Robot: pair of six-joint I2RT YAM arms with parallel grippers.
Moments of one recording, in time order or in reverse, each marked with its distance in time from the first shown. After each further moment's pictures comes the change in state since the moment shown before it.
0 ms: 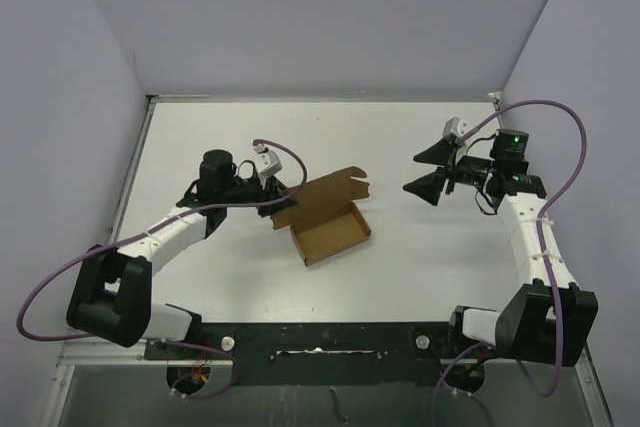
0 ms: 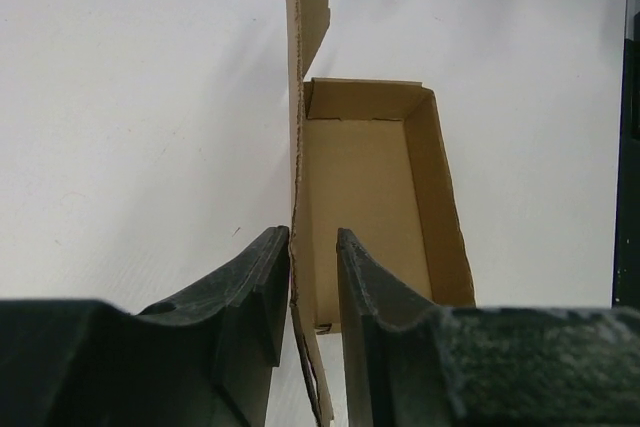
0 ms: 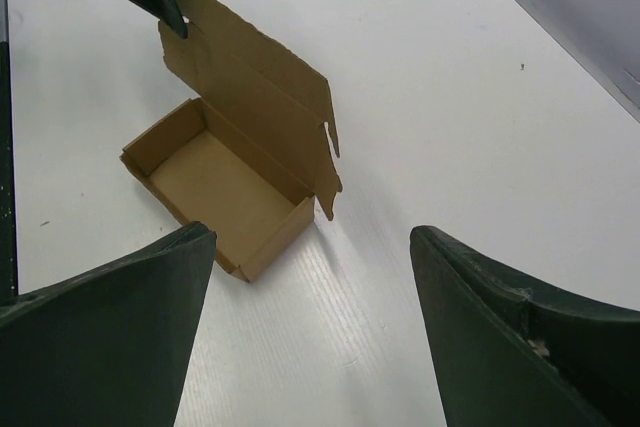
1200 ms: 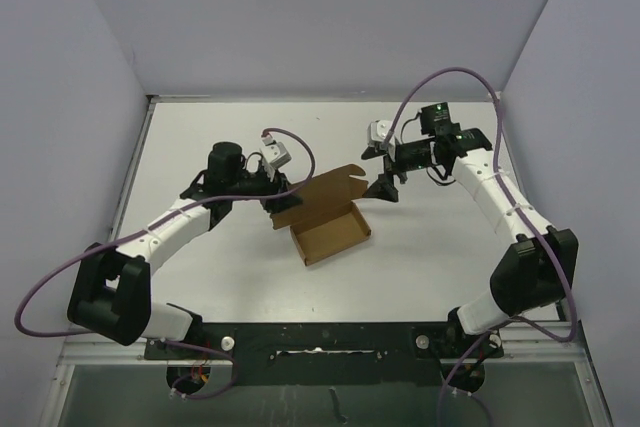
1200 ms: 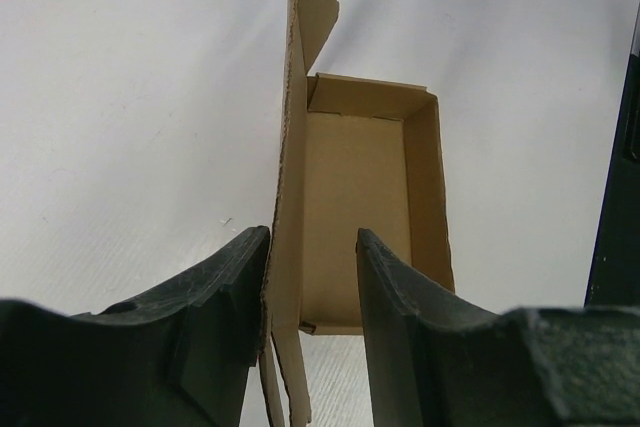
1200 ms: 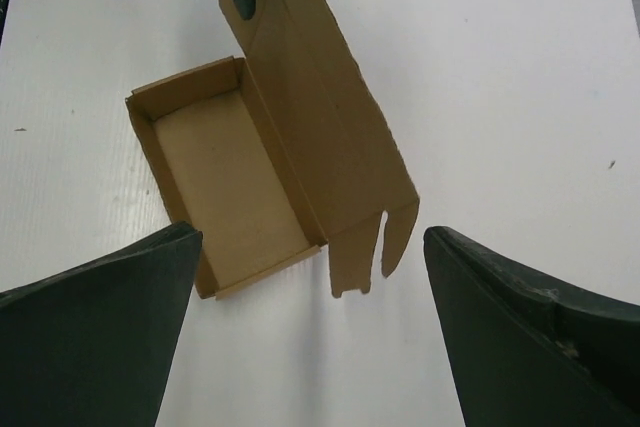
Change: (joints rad) left arm -0.052 0.011 0.105 -0.167 -0.106 -0.045; right arm 0.378 0.270 0.334 -0.360 0.250 -0.397
